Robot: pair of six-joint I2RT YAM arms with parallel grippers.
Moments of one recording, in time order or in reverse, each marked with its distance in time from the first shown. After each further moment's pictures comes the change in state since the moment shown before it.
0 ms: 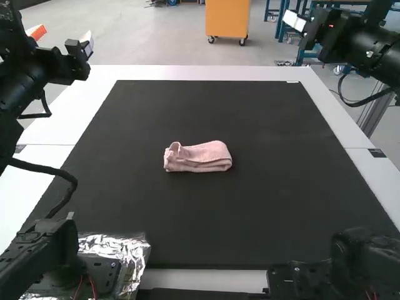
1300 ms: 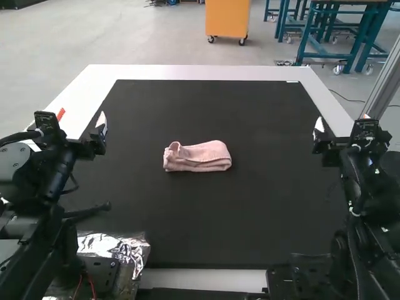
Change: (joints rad) left arm 0.006 -0.423 -0.678 0.205 -0.085 0.016; right arm -0.177 -0.591 -0.904 0.351 0.435 -0.410
